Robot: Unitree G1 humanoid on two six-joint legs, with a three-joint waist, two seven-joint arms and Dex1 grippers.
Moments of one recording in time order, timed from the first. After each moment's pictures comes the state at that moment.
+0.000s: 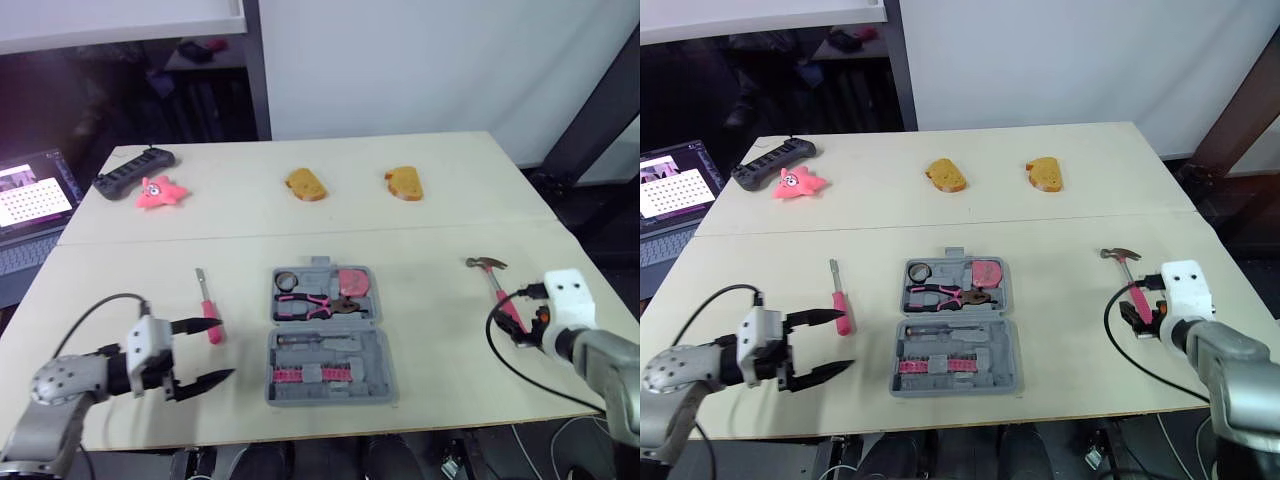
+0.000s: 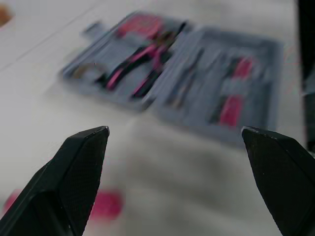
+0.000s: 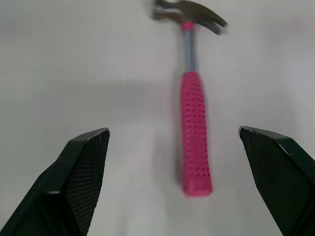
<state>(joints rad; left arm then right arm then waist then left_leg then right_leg) 0.16 0.71 0.14 -0.12 -0.43 -0.07 -1.21 -0.07 -0.64 -0.42 -0.35 0.23 1.16 0.33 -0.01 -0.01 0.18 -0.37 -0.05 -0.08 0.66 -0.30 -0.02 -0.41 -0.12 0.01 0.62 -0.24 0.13</state>
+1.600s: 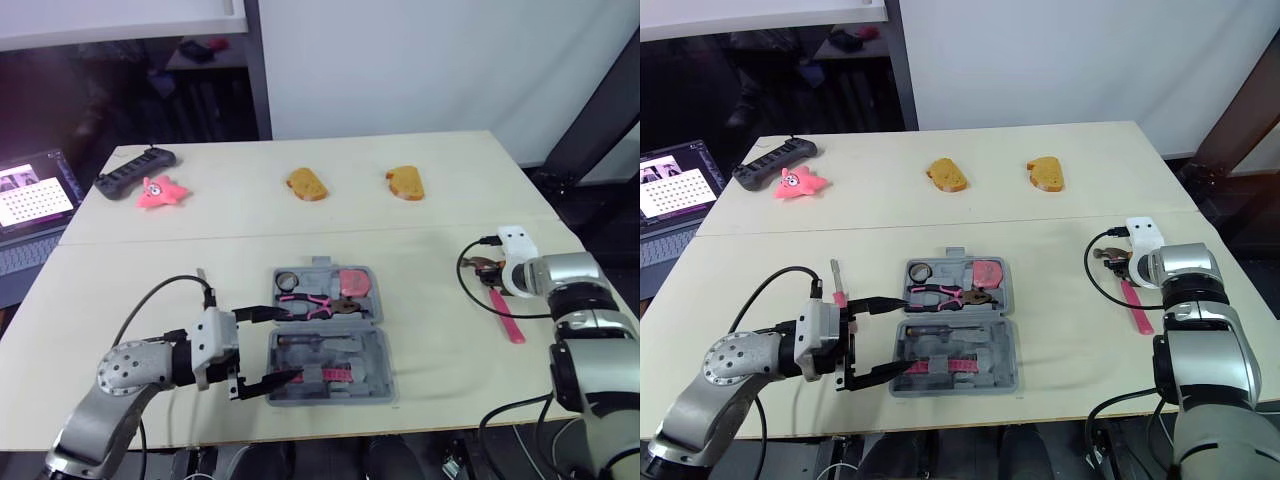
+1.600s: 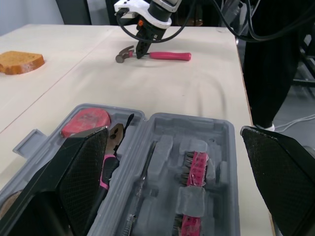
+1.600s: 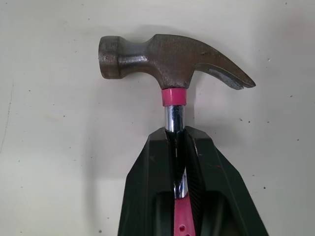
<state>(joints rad) 0.09 0.64 -0.03 -0.44 -0.43 0.10 -1.04 -0.89 -0.70 0.00 0.99 0.05 0.80 0.52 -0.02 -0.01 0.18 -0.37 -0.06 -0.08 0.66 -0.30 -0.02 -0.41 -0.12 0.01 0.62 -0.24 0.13</state>
